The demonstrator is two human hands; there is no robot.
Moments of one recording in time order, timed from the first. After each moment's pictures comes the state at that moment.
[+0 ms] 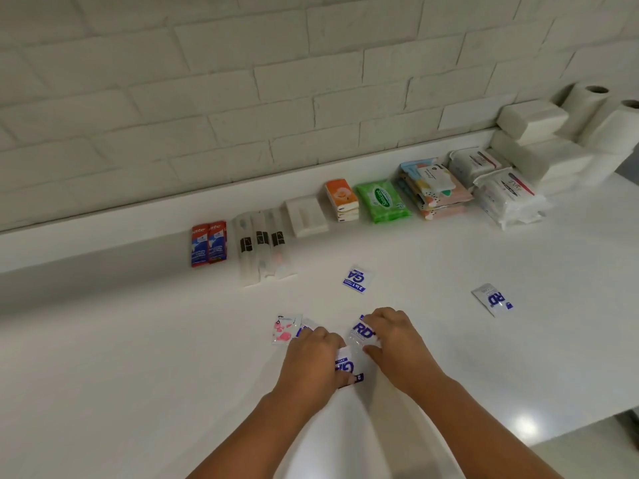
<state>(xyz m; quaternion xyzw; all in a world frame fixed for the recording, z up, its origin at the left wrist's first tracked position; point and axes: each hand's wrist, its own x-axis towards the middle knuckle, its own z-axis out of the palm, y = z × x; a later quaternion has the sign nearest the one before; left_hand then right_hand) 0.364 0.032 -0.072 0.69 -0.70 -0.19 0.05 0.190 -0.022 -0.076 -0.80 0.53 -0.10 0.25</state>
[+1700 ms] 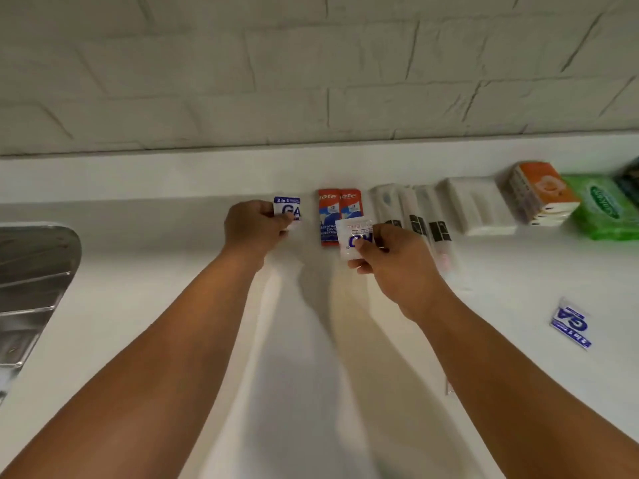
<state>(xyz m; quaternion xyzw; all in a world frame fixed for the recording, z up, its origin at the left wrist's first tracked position) 0.726 -0.073 -0.059 0.77 -0.26 -0.28 0.50 0.509 -0.099 -0.036 -0.64 0.48 -0.27 0.54</state>
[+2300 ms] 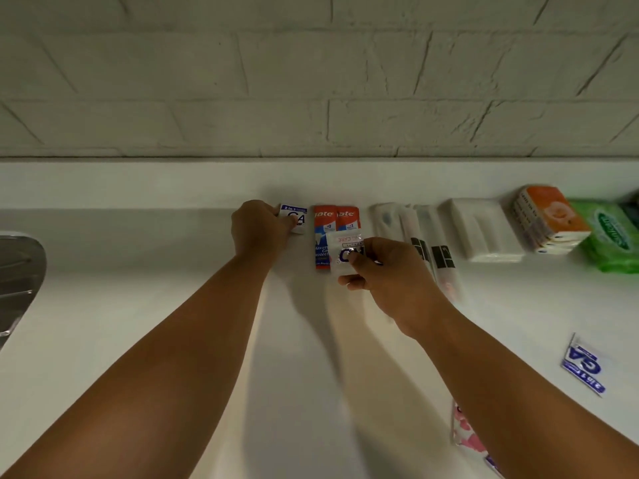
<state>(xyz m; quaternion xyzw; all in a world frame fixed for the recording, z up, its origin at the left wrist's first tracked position) 0.743 -0.135 -0.094 0.87 -0.33 -0.11 0.35 0.526 -0.129 -0.048 -0.60 0.47 -0.24 0.60</state>
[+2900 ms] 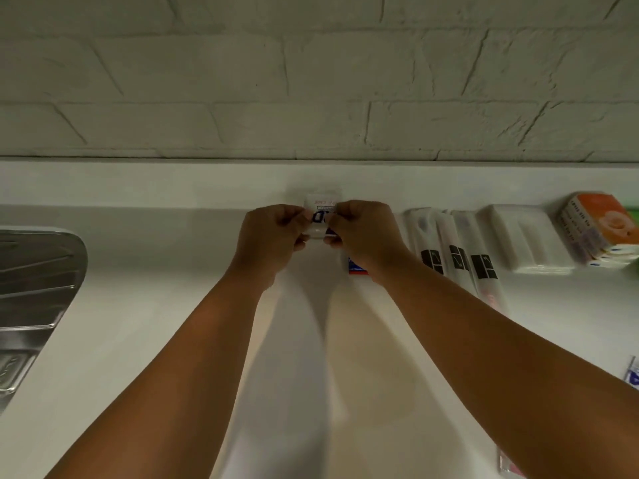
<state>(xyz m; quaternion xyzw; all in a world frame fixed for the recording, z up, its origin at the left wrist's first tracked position) 0.754 -0.087 -0.064 0.72 -0.33 -0.29 0.54 0.618 -0.158 -0.044 -0.67 0.45 -0.26 0.53</state>
